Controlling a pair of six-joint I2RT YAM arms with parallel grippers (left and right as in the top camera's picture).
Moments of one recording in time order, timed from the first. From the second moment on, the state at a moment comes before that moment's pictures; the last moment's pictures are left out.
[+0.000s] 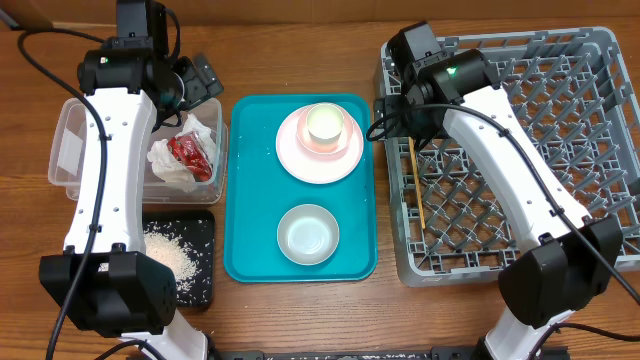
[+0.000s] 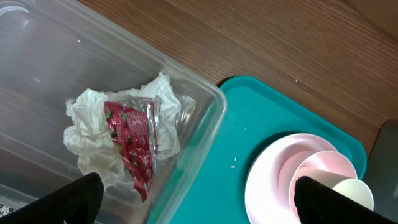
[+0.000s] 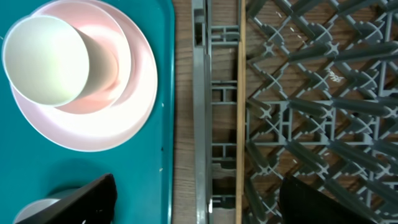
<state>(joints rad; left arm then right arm) 0.03 1.82 1.84 -1.13 -0.01 -0.52 0.38 1.88 1.83 -1.24 0.06 0.34</state>
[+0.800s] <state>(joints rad) 0.03 1.82 1.84 -1.13 -0.01 -0.52 0.38 1.86 1.47 -0.75 0.04 0.33</state>
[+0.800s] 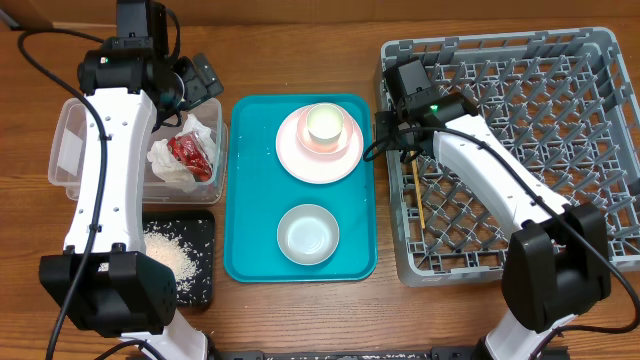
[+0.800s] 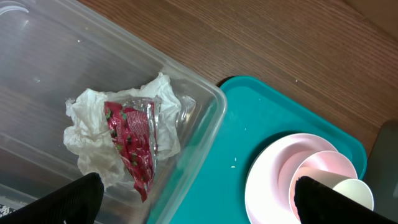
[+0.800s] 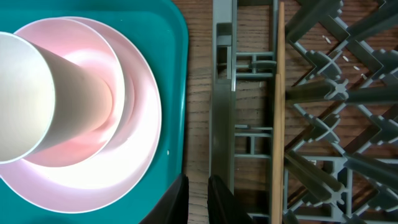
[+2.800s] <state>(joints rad) 0.03 1.82 1.84 -1.13 -0.01 -0.52 0.38 1.86 1.53 -0.91 0.09 0.33</state>
